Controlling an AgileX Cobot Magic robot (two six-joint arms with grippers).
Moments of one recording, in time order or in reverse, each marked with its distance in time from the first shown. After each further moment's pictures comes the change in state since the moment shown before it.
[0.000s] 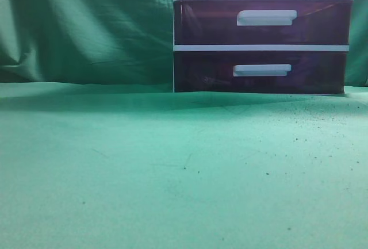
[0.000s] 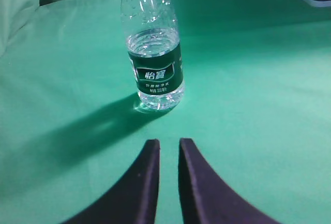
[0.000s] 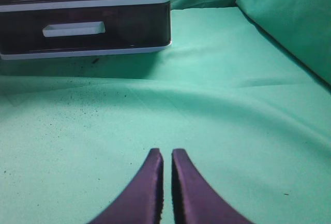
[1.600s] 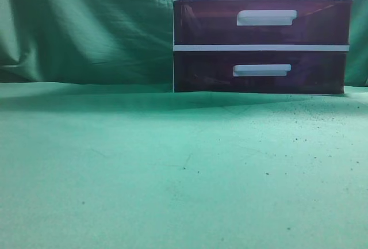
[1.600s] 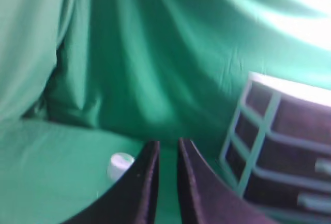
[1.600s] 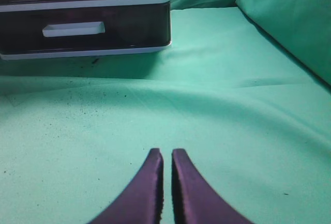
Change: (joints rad) left arm 0.001 0.040 -0.203 -0.275 -0.342 -0.143; right arm 0.000 0.000 0.000 0.000 0.000 0.000
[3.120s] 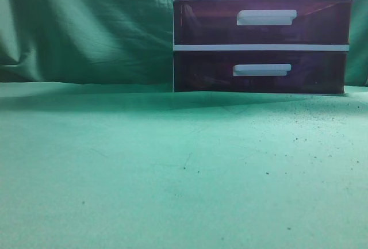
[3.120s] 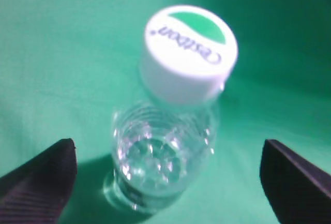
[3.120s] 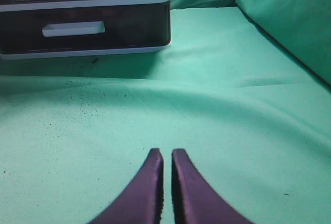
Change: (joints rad) left arm 0.000 1.210 -0.282 0.105 -0.162 0.005; right arm 0.000 0.000 0.000 0.000 0.000 0.000
